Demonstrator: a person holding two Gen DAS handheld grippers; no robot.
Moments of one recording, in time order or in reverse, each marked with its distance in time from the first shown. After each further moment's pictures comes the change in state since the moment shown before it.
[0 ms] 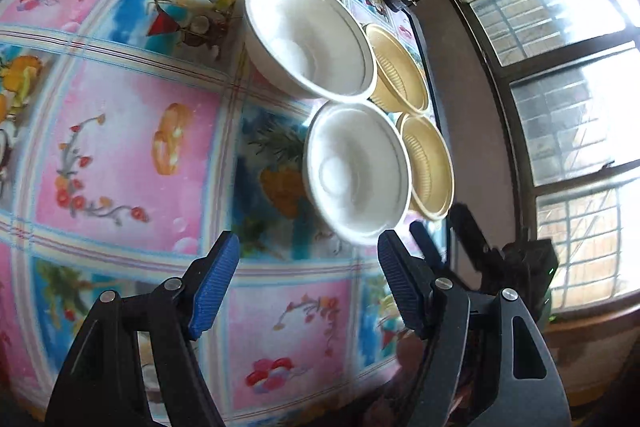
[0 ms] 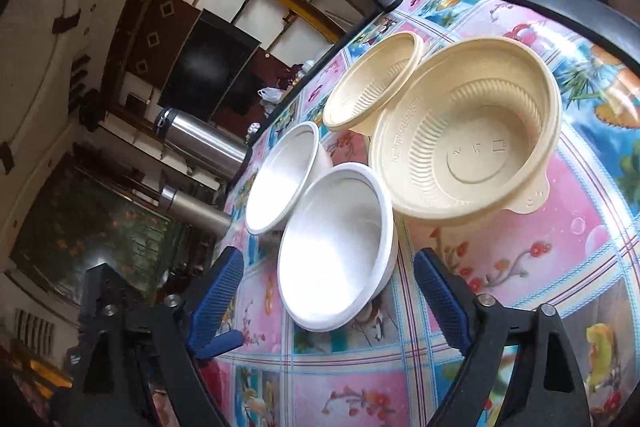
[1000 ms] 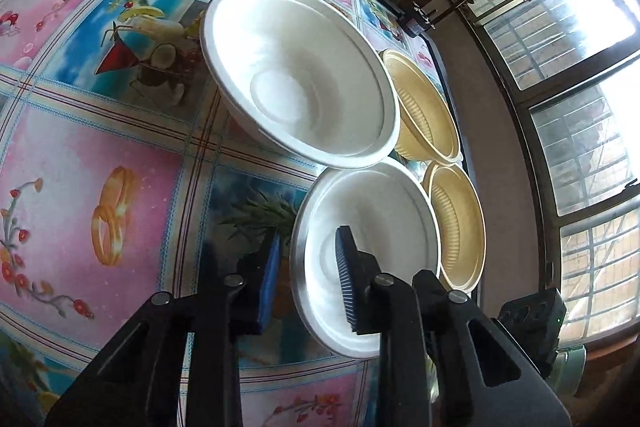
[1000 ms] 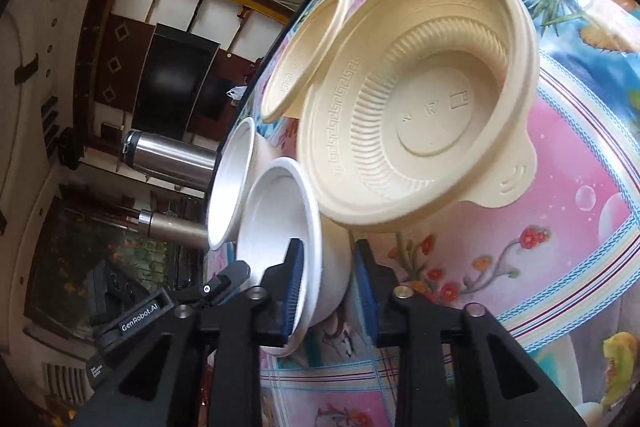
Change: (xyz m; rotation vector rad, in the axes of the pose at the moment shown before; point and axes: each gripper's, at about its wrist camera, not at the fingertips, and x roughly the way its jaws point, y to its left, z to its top) left arm 0.058 -0.009 0.032 0.001 -0.125 0.076; right arm 0.037 -0.040 0.006 0.182 0.063 -0.046
